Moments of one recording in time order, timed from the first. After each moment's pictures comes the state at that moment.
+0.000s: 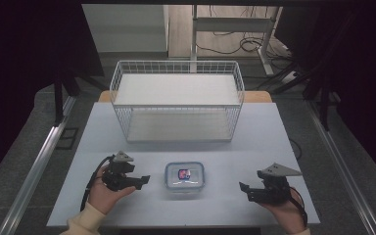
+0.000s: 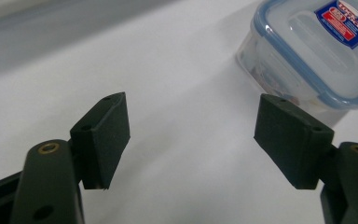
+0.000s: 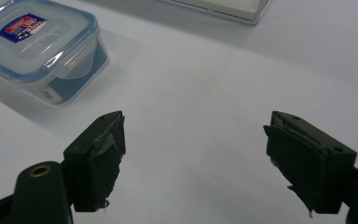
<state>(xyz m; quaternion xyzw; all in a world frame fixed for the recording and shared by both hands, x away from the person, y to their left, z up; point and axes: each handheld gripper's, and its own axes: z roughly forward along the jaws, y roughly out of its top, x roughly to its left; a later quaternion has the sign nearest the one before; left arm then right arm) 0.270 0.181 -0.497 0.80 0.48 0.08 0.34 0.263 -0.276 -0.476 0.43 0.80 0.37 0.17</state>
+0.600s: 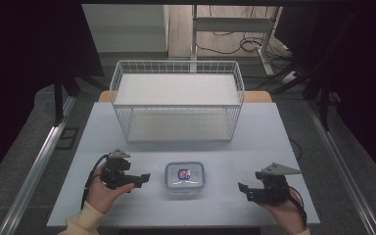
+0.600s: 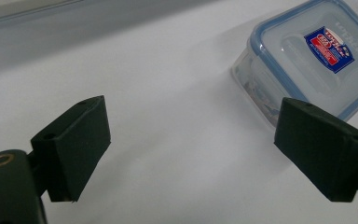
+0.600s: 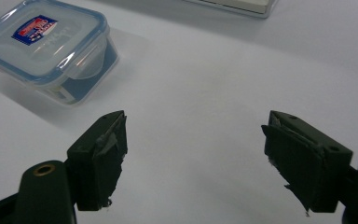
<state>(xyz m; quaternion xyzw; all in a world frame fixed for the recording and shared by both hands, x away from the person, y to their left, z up) 0.271 0.185 -0.489 0.78 0.51 0.07 0.36 0.263 -0.273 -0.473 0.43 0.81 0.37 0.15</state>
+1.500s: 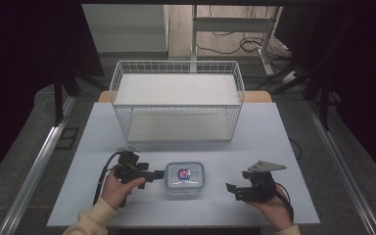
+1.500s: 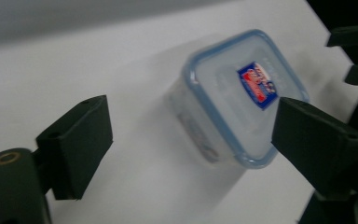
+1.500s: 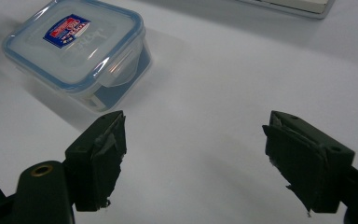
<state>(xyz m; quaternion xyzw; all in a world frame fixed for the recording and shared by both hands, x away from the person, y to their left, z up) 0.296 0.157 -0.502 0.75 0.50 -0.07 0.44 0.272 -0.245 -0.479 0.41 0.82 0.38 0.11</state>
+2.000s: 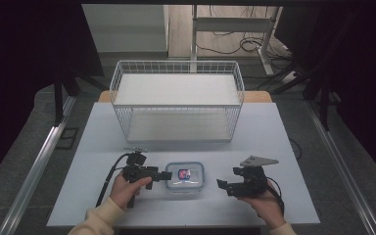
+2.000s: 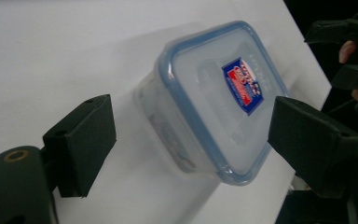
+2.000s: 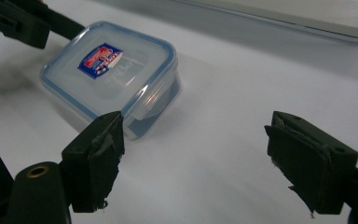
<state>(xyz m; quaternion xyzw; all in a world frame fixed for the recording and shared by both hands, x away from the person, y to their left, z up) 0.304 0.143 -0.516 0.73 0.50 -0.13 0.45 0.282 -0.225 -0.472 0.41 0.81 0.41 0.08</state>
